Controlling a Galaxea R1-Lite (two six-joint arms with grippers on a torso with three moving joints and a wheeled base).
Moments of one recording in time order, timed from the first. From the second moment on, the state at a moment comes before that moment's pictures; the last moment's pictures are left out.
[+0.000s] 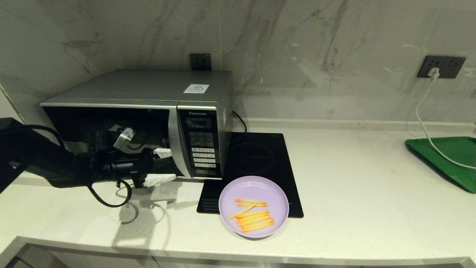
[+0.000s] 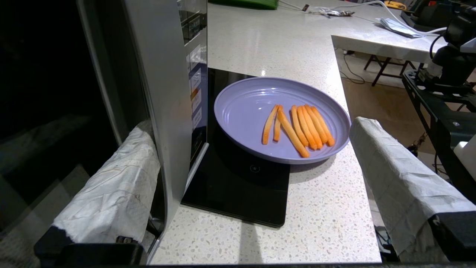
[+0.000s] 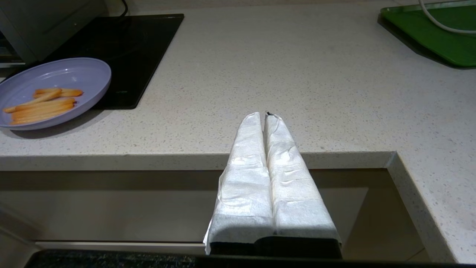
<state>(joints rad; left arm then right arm) 0.07 2.18 -1.21 -0.36 -1.52 0.62 0.00 0.00 -0.02 0.03 -0.04 0.10</state>
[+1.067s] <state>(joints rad) 0.13 2.15 -1.17 -0.15 -1.49 0.55 0.00 0.00 -0.02 0.03 -0.04 0.10</state>
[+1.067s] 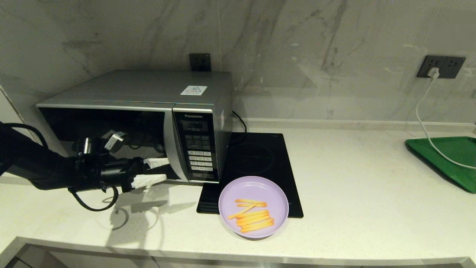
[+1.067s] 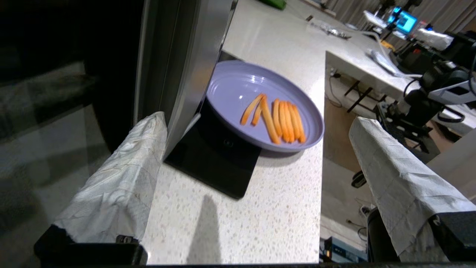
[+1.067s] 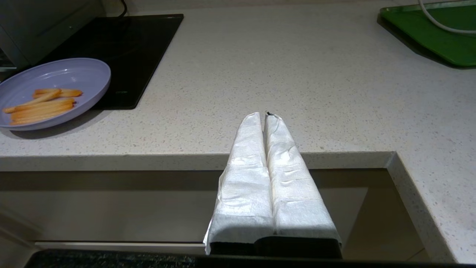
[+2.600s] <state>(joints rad) 0.11 2.14 -1.22 -0.27 -1.50 0.43 0.00 0.00 -0.02 0.03 -0.04 0.10</state>
